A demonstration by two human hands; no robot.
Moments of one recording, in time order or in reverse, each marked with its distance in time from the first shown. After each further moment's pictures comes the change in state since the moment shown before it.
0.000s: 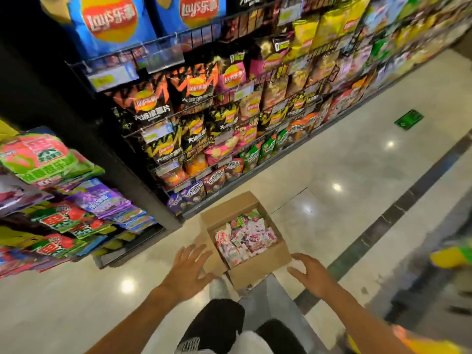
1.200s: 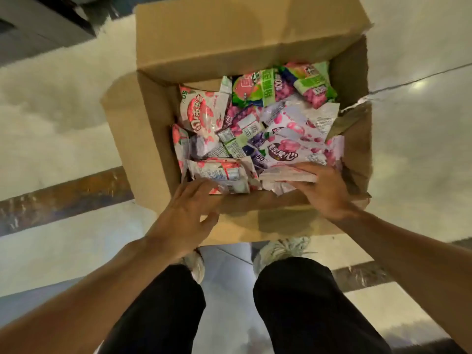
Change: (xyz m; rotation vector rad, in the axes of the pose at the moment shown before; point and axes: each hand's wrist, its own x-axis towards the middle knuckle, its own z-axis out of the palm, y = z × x) left_hand 0.440 -0.061 0.469 -0.666 0.099 -0.286; right_hand 0.567 0.302 0.299 -0.065 -0.194 -0.143
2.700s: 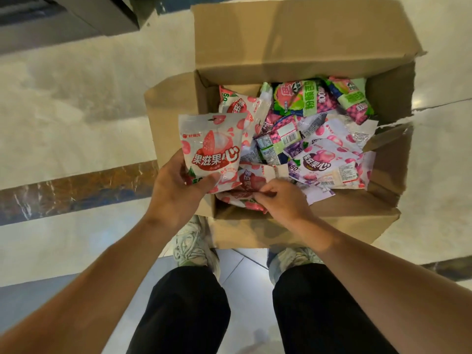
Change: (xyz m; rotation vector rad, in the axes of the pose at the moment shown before) left_hand -0.001 -0.014 -0.084 -0.729 0.330 -0.455; right_hand 0.000 -0.109 0.098 -0.084 -0.230 0.184
